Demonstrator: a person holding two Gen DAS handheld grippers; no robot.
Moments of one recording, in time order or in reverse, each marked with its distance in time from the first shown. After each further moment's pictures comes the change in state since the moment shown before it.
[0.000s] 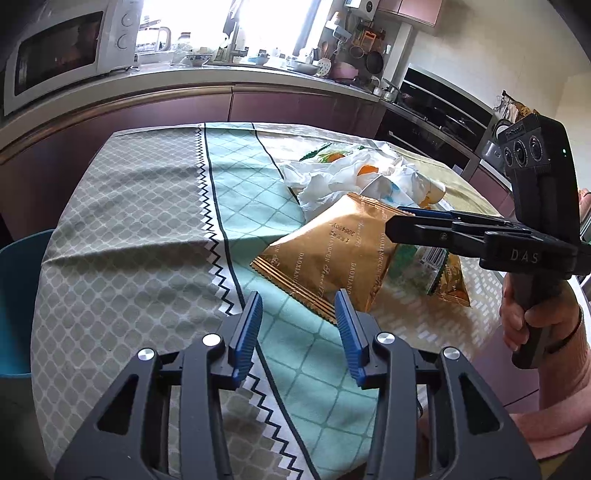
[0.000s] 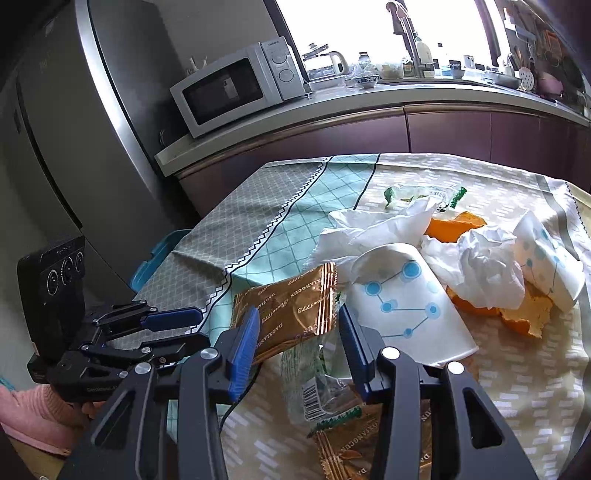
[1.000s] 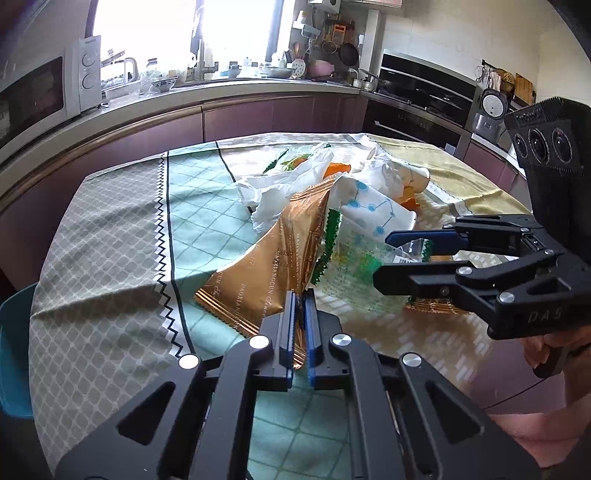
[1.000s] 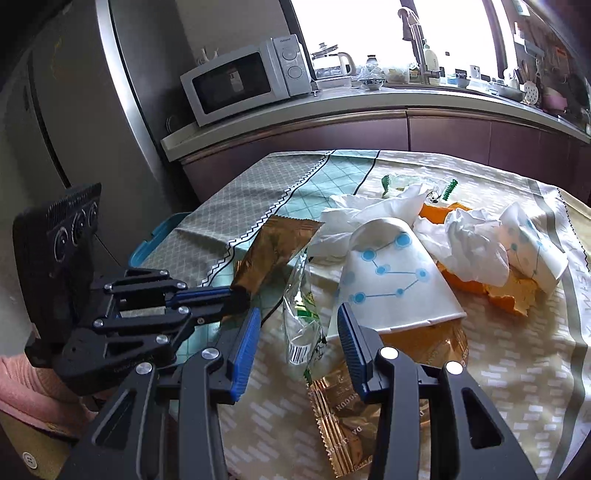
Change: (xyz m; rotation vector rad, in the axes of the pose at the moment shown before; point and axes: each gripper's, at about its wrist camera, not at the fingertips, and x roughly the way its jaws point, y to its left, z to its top) left arm 0.023 -0.045 0.013 0.151 -0.016 0.035; right arm -0.018 0.012 -0.023 -0.086 0.018 -0.055
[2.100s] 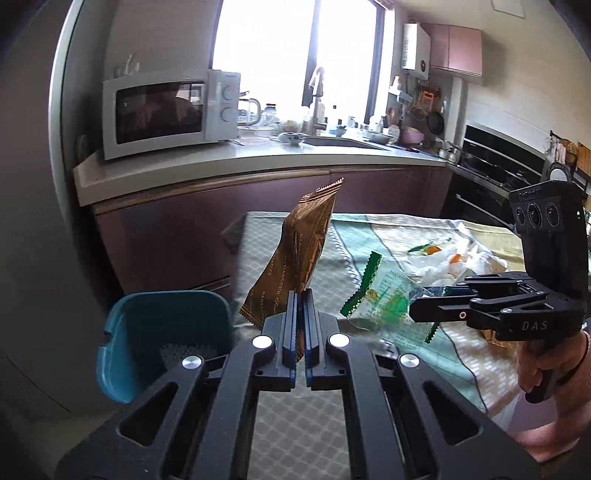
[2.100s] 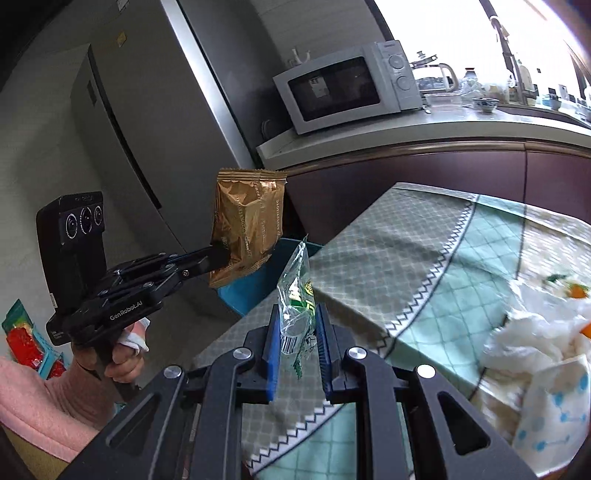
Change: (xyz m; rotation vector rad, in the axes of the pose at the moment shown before) left arm -0.156 0.142 -0.012 -0.202 -0.224 0.303; right arm 0.062 0.103 0.083 -0.114 -0.021 0.380
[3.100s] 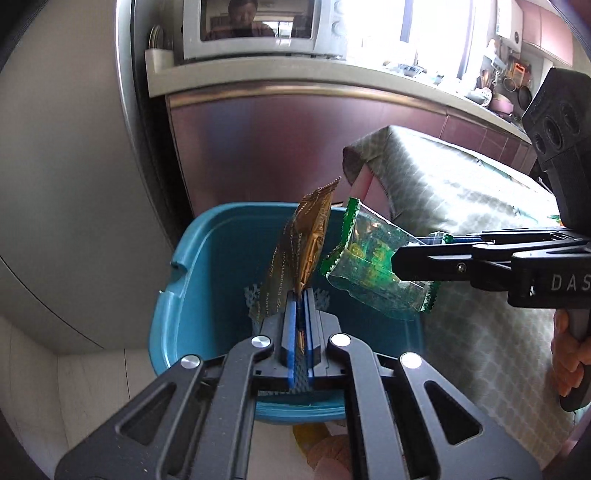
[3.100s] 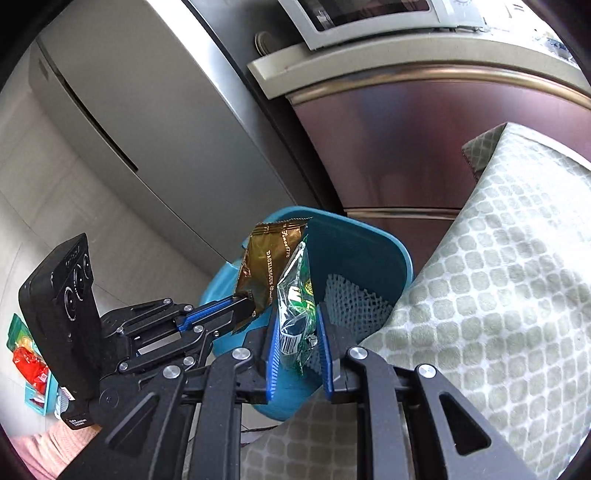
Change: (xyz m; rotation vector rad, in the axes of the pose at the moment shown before) left arm 0.107 0.141 -0.056 -0.150 0.271 0.230; right arm 0.213 0.016 0.054 0.076 0.286 0.020
